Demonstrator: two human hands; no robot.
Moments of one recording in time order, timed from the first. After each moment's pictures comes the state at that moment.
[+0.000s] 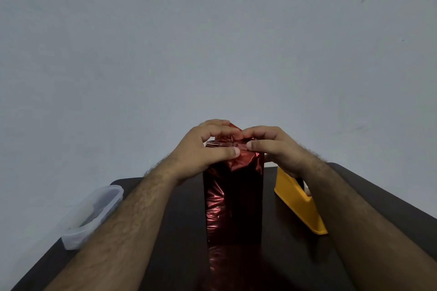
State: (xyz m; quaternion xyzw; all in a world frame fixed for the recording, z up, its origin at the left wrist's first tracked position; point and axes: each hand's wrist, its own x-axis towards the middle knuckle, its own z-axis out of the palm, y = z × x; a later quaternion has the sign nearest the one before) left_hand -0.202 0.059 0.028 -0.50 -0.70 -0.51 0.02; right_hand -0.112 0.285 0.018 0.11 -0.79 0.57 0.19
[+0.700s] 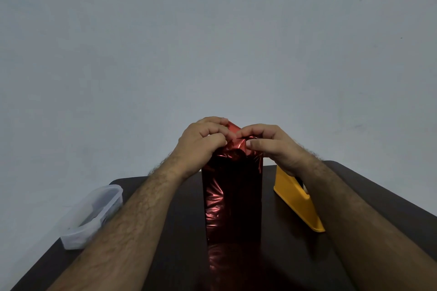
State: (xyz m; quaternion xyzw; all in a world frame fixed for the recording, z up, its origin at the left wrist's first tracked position) left_hand -0.201 0.071 0.028 -0.45 -0.69 -0.57 0.04; right_hand -0.119 0.286 0.012 0.14 -0.78 0.57 0.22
